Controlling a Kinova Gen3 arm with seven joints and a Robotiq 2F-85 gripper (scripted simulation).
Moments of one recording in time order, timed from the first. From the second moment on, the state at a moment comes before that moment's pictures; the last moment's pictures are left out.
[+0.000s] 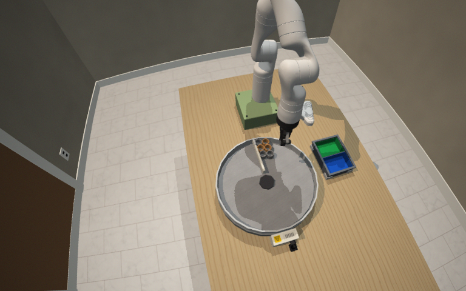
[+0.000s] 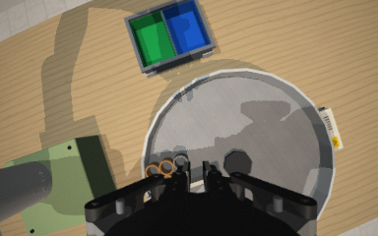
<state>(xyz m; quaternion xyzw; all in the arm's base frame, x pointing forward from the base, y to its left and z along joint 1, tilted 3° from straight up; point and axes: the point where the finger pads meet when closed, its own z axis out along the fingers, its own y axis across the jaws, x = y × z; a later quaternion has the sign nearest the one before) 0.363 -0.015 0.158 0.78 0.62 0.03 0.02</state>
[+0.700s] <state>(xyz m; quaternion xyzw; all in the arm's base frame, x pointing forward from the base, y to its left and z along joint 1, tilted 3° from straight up) 0.339 -0.066 0.075 0.68 0.73 0.02 0.01</state>
